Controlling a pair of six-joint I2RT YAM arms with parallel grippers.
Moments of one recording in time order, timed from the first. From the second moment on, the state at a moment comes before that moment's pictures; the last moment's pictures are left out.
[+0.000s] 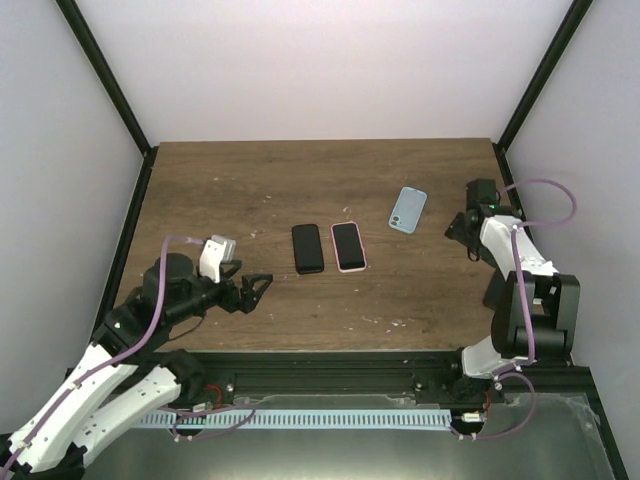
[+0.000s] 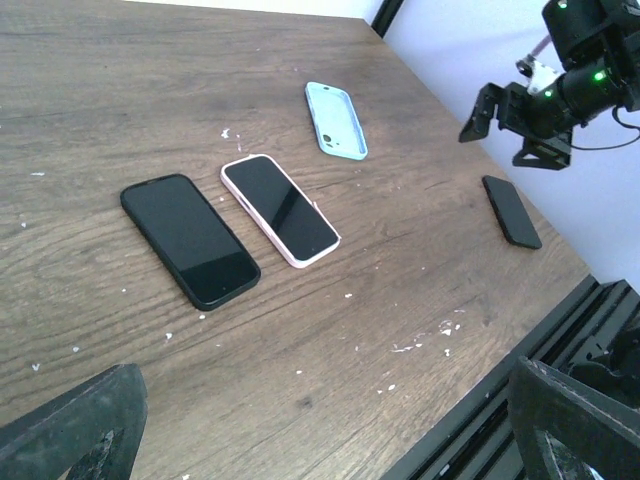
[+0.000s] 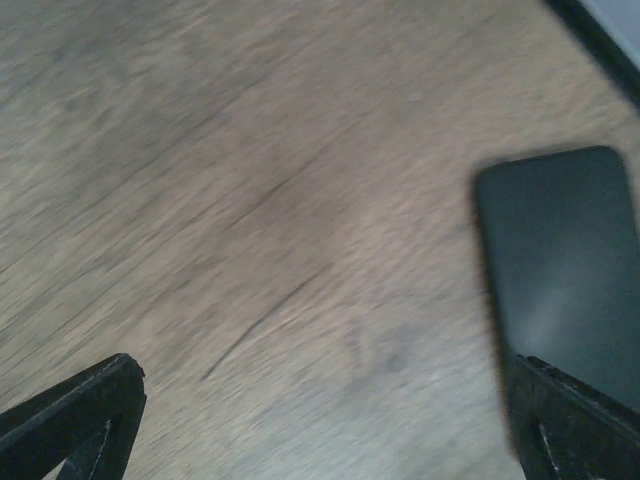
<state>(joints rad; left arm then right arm) -0.68 0.56 0.79 -0.67 0.14 -0.38 -0.07 1.50 1.05 -0.74 0.27 0.58</state>
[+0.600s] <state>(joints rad) -0.68 0.59 0.79 -0.67 0.14 -0.38 -0.37 1.54 0.87 -0.66 0.28 0.52</state>
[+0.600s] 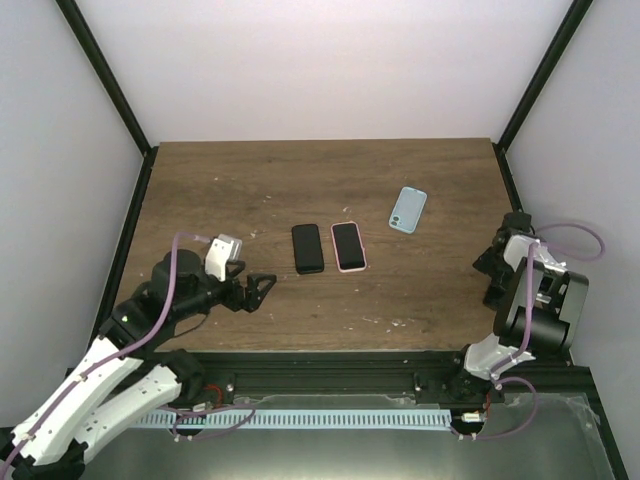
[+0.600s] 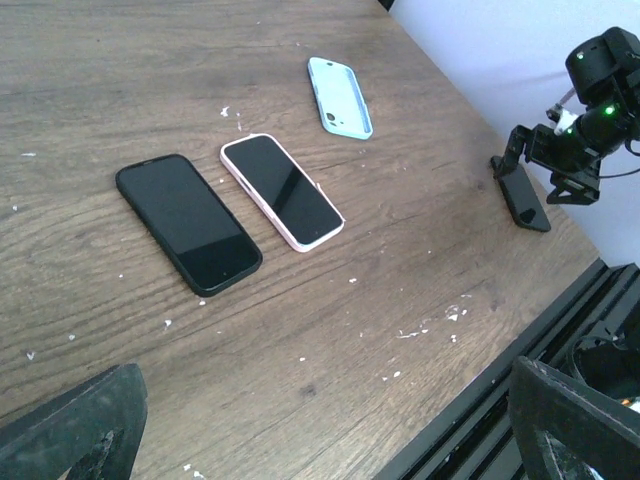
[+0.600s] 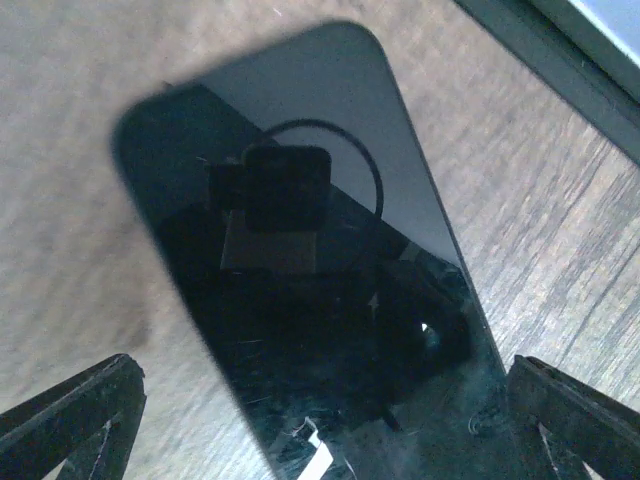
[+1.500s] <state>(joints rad) -0.68 0.59 0.78 -0.67 0.17 -0.37 -0.51 1.56 0.81 -0.51 0.08 0.42</state>
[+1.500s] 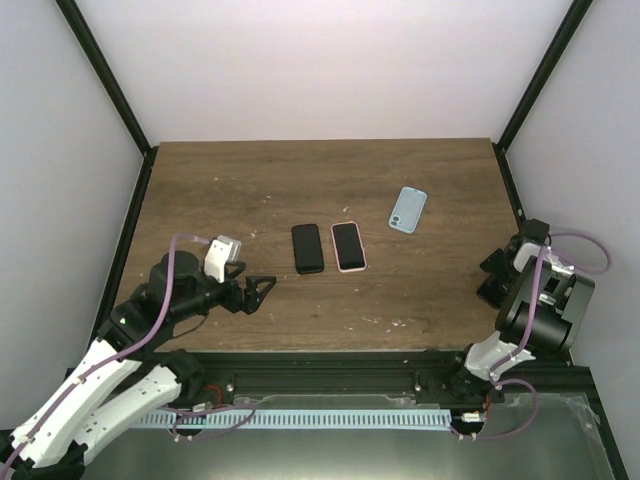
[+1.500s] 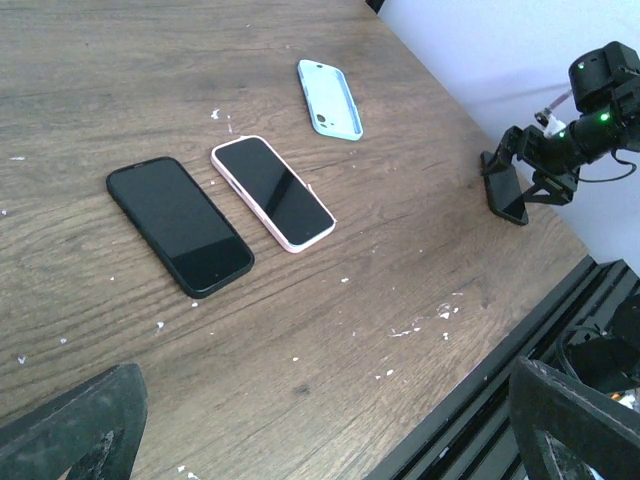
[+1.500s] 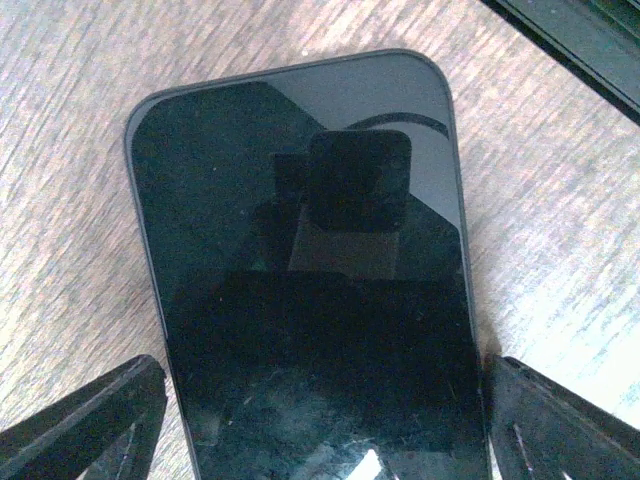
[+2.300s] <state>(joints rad) -0.66 0.58 0.78 -0.67 0.15 -0.37 -0.34 1.69 0.93 -0.48 0.11 0.40</state>
